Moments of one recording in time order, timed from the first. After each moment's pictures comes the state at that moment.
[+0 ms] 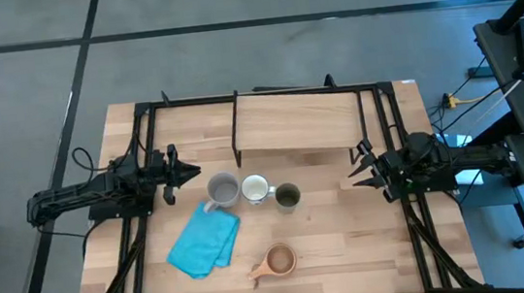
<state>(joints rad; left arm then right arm) 0.21 0.03 0.01 0.04 0.13 -0.25 -0.05 0.01 0.01 0.08 -0.39 -0.03</state>
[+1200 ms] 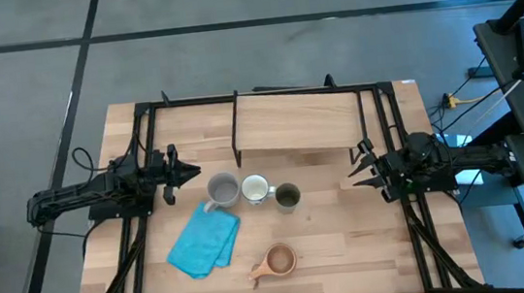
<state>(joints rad) 0.21 0.03 0.01 0.04 0.13 -0.25 -0.05 0.01 0.01 0.08 -0.38 -0.14</state>
